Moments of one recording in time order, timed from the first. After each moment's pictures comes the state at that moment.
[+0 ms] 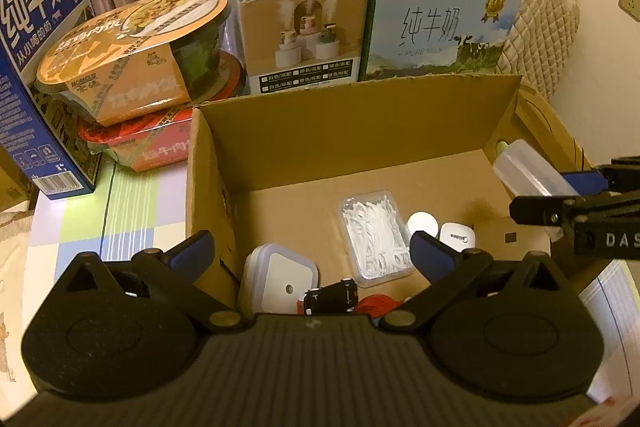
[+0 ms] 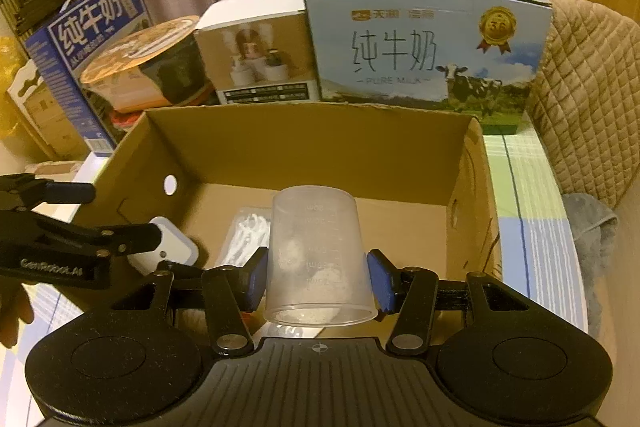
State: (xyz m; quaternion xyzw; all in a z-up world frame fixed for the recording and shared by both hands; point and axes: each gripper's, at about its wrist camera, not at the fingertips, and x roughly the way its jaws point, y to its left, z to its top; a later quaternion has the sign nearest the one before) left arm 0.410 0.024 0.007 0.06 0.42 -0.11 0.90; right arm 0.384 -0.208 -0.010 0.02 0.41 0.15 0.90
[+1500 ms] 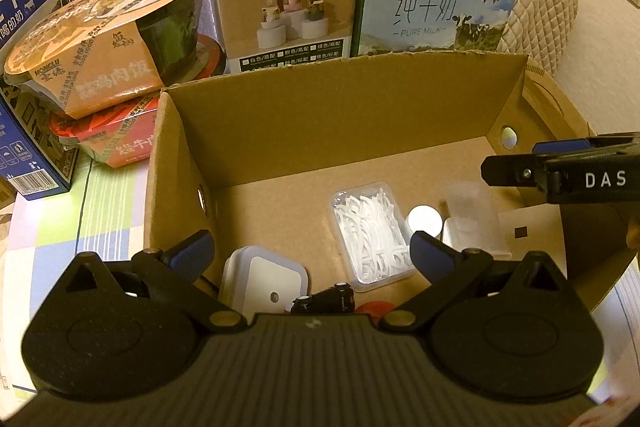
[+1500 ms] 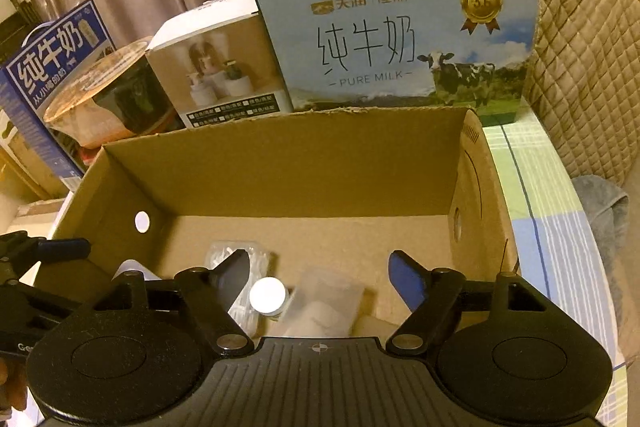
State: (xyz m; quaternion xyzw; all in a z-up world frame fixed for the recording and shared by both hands) left arm 0.426 0.016 -0.019 0.06 0.43 -0.12 0.89; right arm 0.421 -0.219 -0.033 0.07 0.40 0.13 0.90
